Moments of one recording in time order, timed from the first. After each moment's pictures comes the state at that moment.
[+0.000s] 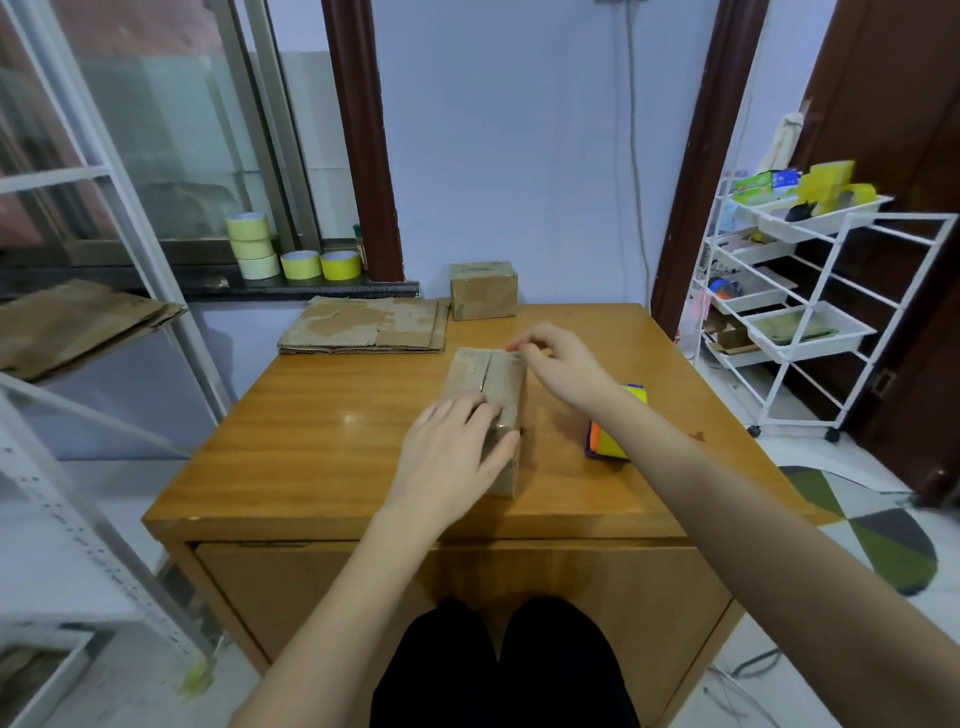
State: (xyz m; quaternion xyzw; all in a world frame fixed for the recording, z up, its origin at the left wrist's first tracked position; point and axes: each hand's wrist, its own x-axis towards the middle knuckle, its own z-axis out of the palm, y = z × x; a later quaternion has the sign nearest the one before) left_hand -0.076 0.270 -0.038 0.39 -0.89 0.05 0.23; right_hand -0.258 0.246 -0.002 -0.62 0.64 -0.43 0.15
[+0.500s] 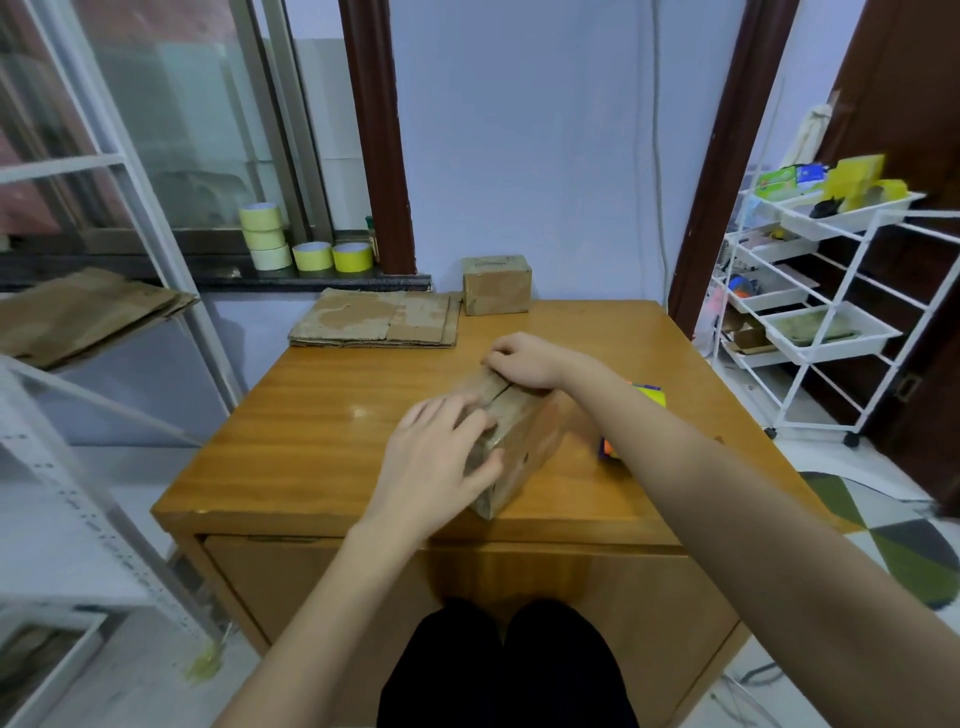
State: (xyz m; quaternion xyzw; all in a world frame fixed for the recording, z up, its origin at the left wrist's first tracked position) left_hand -0.053 0.264 -0.042 0.35 -0.89 0.09 0.28; right_hand -0.236 0.203 0.010 -0.69 0.68 -0.15 0.20
